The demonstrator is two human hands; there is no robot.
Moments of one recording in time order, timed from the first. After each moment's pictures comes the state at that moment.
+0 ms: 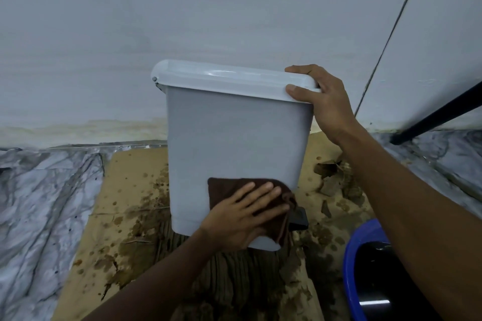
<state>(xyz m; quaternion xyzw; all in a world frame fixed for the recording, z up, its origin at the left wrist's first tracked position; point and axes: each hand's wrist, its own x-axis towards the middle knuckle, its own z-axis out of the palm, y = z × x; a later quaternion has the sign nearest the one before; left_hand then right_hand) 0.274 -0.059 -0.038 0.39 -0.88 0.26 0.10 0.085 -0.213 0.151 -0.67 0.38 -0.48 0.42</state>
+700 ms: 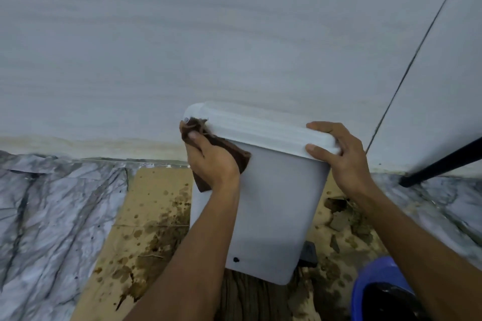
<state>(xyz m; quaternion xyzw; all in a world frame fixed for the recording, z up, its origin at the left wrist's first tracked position) 0.293 -0.112 0.141 0.54 -0.06 -0.15 0.82 0.080 -0.167 0.156 -0.73 0.35 -0.47 0.35</state>
